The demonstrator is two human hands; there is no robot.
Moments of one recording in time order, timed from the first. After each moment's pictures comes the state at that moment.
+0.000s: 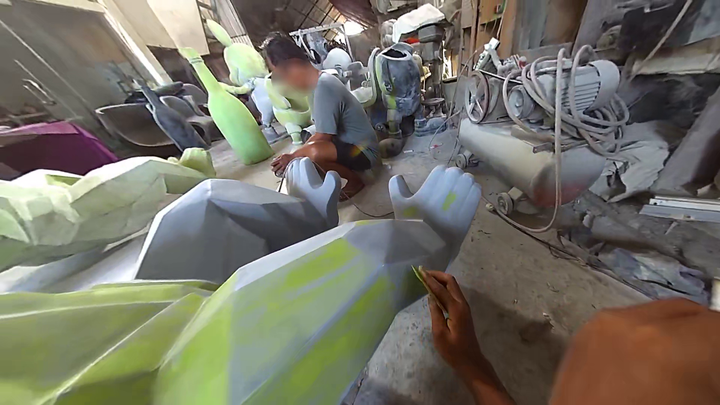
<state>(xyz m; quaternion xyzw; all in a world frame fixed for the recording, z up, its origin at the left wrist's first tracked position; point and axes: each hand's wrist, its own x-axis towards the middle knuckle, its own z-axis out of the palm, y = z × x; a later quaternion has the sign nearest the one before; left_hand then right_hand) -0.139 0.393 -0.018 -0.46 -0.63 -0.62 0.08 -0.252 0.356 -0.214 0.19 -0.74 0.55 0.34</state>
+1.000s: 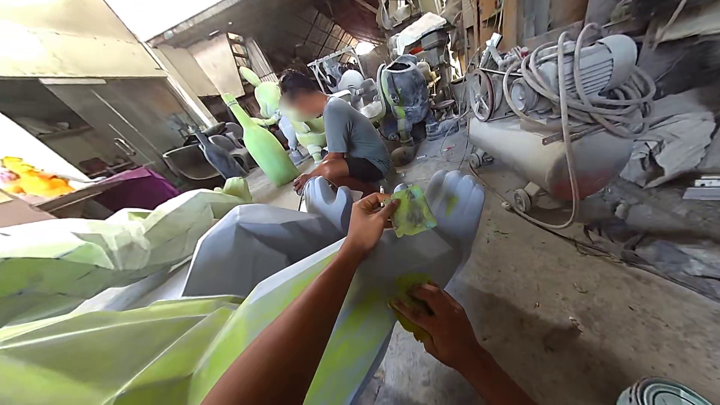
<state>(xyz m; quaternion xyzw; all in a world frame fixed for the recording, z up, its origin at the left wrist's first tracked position) -0.388 0.211 -0.030 -0.21 -0.76 -0.60 0.11 -0.265 0.359 -0.231 0.31 -0.79 0.34 0.39</state>
